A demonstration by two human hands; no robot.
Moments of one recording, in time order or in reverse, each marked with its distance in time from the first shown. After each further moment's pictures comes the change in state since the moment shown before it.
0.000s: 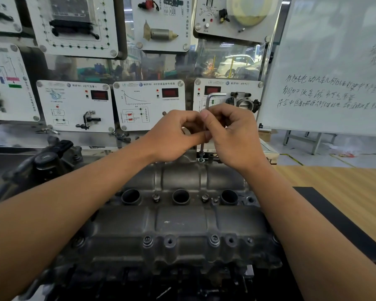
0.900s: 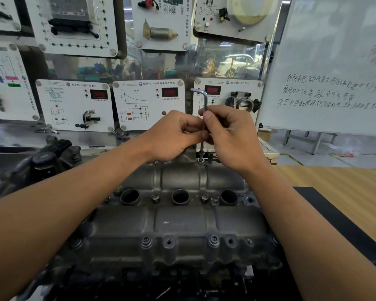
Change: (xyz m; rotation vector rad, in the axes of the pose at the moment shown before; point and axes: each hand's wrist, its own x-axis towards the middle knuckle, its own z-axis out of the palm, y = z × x) left_hand 0.001 -0.005 -0.002 -0.137 -0.112 -0.041; right_hand -0.001 0.002 -0.001 0.004 -0.047 0.055
